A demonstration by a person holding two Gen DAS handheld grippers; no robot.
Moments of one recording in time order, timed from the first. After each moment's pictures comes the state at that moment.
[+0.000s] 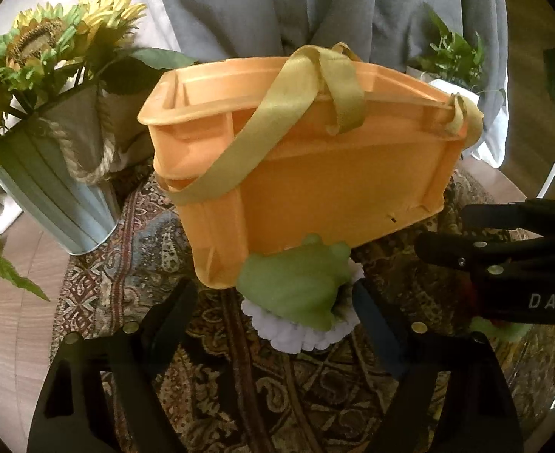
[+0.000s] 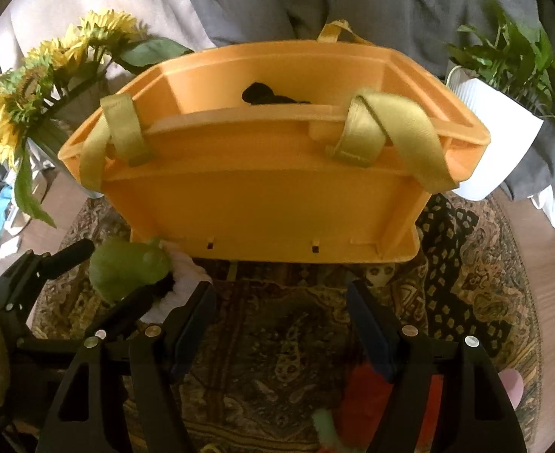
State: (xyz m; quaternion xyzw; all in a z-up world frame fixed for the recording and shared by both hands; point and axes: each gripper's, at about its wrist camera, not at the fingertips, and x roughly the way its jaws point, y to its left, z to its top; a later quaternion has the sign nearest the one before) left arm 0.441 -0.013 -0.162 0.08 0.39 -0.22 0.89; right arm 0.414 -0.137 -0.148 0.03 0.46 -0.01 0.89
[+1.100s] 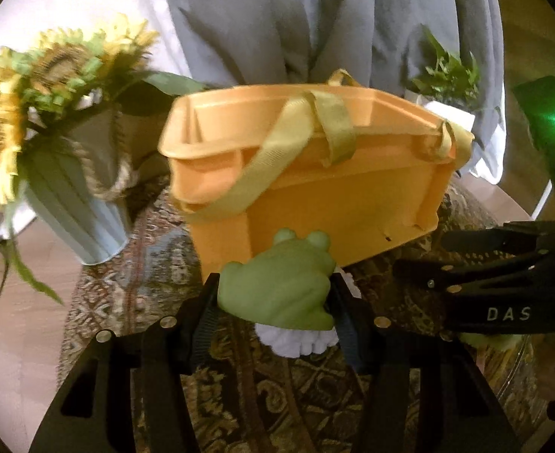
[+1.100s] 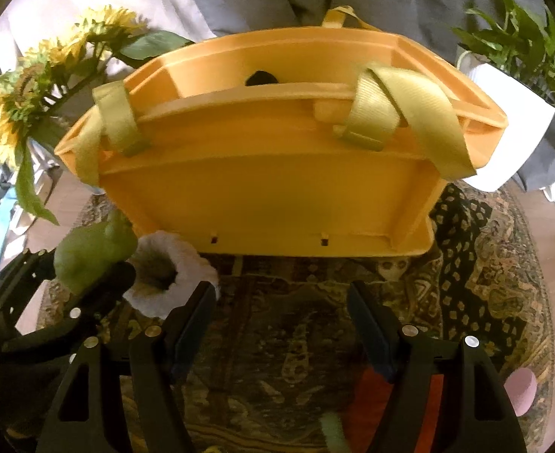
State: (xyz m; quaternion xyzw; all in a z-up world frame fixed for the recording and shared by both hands) left arm 0.423 -0.007 -0.145 0.07 0.35 -0.20 0.91; right arm 0.419 -0.137 -0.156 0.05 0.46 0.01 0.89
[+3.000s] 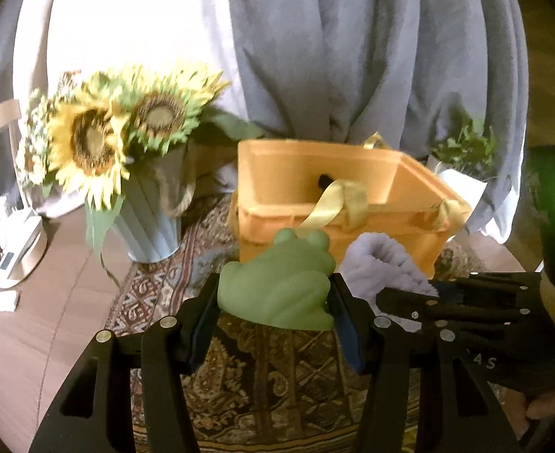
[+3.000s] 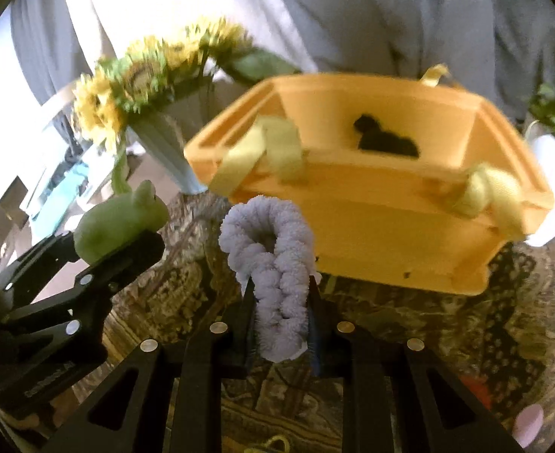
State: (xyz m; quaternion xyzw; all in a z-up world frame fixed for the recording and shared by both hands) left arm 0.391 0.021 -0.088 0.00 0.31 -0.14 0.94; right arm 0.396 -0.098 -0.109 0.03 0.42 0.13 0.90
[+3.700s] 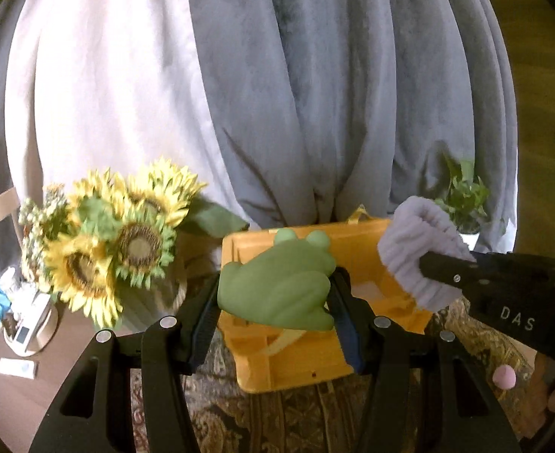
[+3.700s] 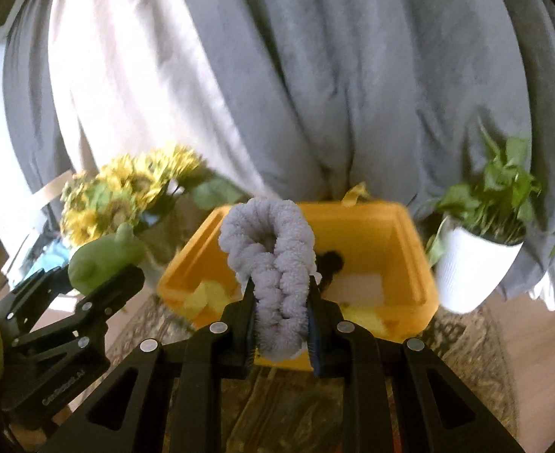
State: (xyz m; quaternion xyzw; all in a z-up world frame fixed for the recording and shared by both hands) left arm 0.412 -0.016 -0.017 0.03 0.22 -0.14 0.96; right arm 0.392 -0.145 -0.019 0.04 0.28 0.05 0.96
